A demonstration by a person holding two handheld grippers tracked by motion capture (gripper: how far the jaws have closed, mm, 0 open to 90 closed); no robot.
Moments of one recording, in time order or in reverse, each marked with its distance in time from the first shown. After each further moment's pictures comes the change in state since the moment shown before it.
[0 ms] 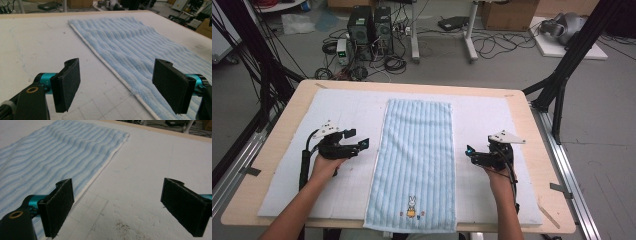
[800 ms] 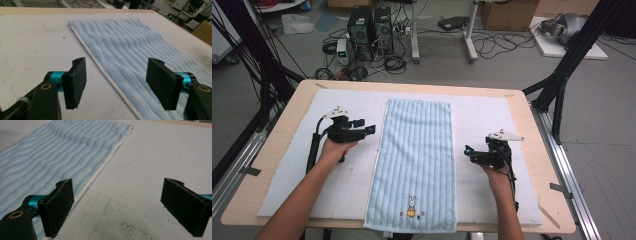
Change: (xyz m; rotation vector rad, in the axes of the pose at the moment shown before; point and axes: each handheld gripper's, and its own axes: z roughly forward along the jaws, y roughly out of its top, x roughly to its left) left arm 0.018 0.034 0.048 0.070 -0.017 -0.072; right arm -0.006 -0.002 0.011 0.037 0.044 0.046
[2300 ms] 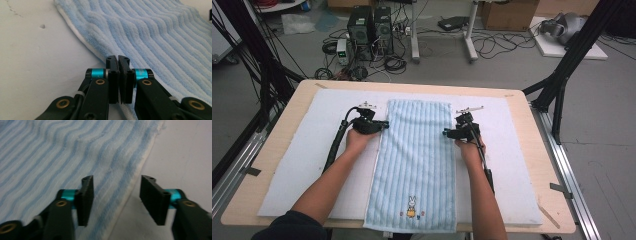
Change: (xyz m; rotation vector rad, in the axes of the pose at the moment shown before) left arm -0.002 0.004 0.072 0.203 0.063 0.027; right arm 0.017 0.054 0.117 0.248 0.012 0.020
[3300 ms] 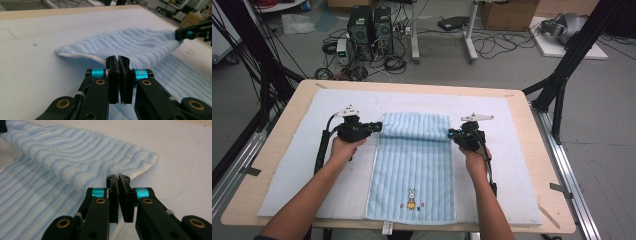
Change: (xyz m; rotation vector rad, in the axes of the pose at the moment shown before) left arm -0.022 -0.020 -0.070 -0.184 -0.154 0.056; right arm 0.021 -0.025 -0.056 -0.161 0.091 -0.058
